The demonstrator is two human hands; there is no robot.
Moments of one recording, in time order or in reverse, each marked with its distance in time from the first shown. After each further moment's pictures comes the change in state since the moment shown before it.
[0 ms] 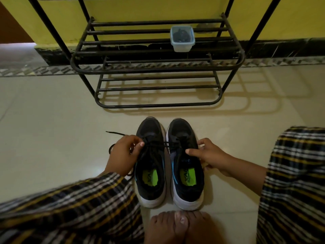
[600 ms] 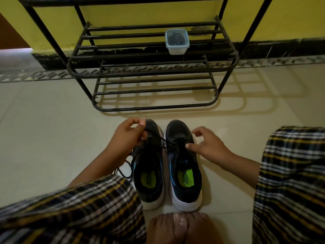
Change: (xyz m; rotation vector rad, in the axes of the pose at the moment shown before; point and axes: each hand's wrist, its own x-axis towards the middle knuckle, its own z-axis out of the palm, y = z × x) left_hand 0.026 0.072 -0.032 -0.604 -0.130 -0.344; right_hand -0.011 -0.021 -0.009 -0.221 0.235 -0.300
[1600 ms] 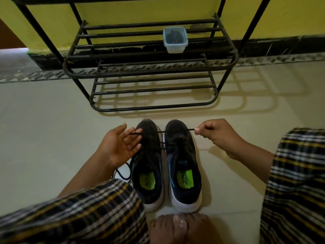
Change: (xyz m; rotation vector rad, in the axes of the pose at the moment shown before) left_hand 0.009 -0.011 -0.013 -0.711 -0.021 -0.502; right_hand 0.003 -0.014 -0.035 0.242 0.013 -0.052
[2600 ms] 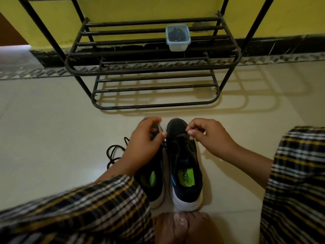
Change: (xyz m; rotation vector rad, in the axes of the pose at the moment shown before) left_hand 0.006 -0.037 0.026 1.103 -0.012 0.858; right_hand -0.006 -0.009 0.019 -0.213 -0.029 -0.279
